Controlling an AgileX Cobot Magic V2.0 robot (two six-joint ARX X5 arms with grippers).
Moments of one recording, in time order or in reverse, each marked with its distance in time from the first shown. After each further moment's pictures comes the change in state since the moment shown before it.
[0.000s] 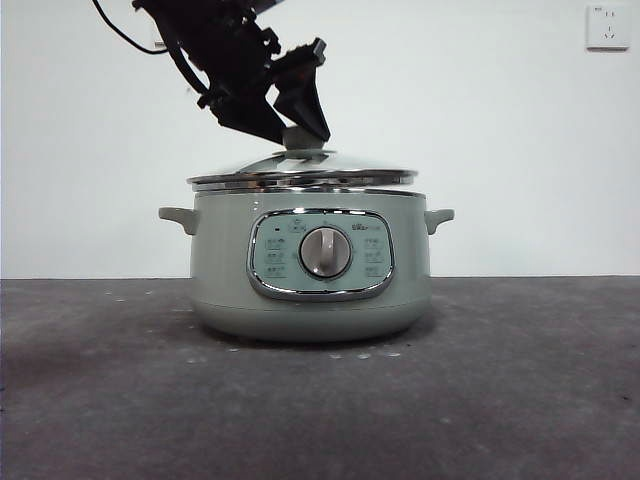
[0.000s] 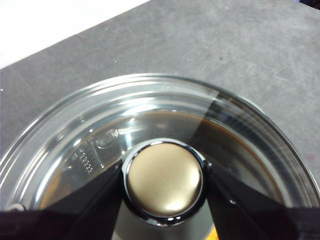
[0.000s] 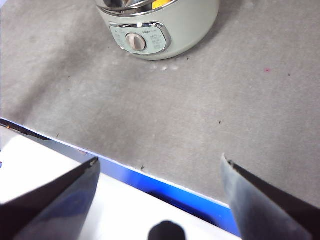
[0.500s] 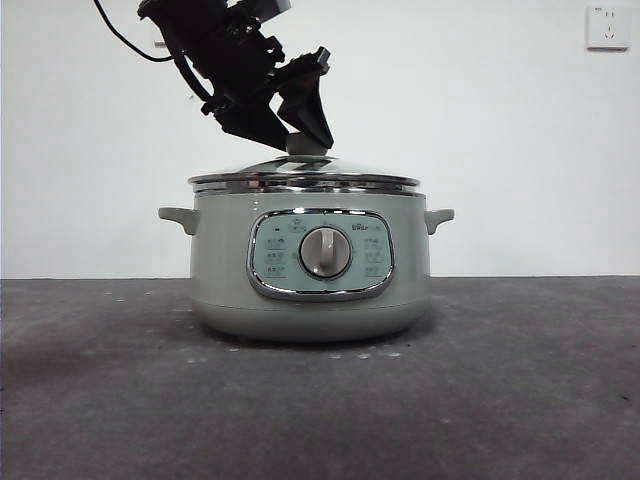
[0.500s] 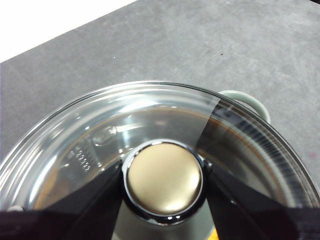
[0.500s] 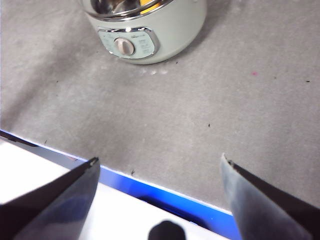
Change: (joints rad) left arm -0.008 0.012 0.000 0.007 -0.002 0.000; right arm 0.000 0.000 0.000 0.000 0.049 0.003
